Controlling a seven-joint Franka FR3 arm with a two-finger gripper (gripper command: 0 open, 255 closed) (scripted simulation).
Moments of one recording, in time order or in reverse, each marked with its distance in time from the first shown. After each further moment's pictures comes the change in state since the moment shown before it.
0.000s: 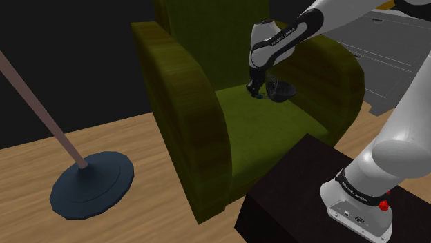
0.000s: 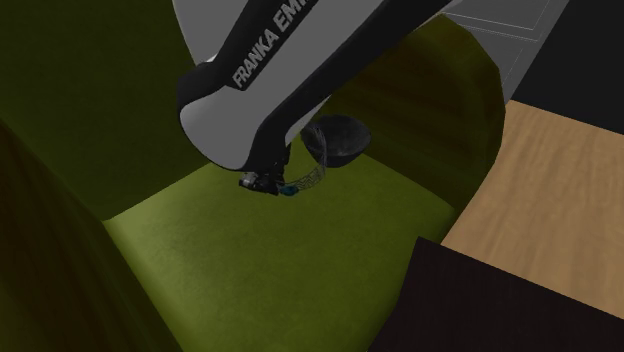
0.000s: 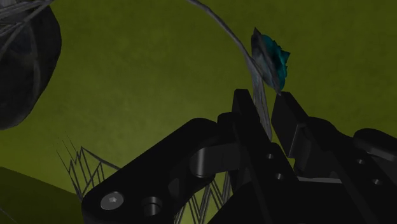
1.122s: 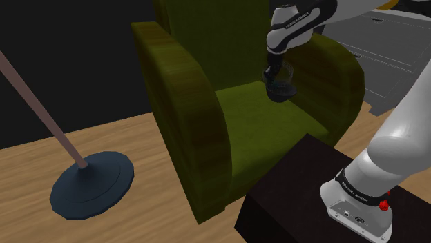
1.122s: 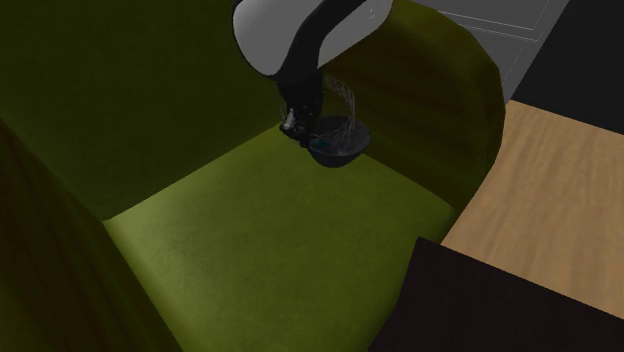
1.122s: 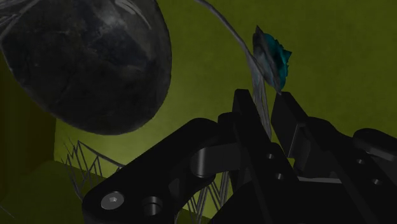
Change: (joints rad) arm -0.109 -0.035 -0.078 0.081 0.032 -0.089 -0.219
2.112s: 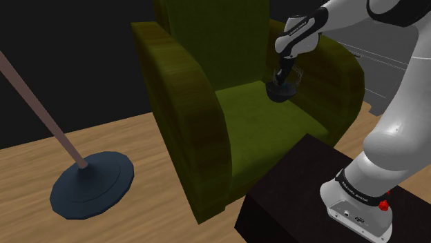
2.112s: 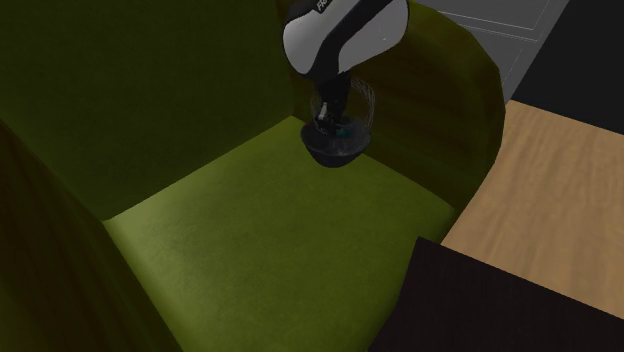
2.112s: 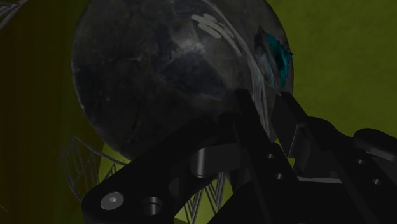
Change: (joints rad) arm -0.127 0.170 -0.059 0.110 0.061 0.082 -0.212
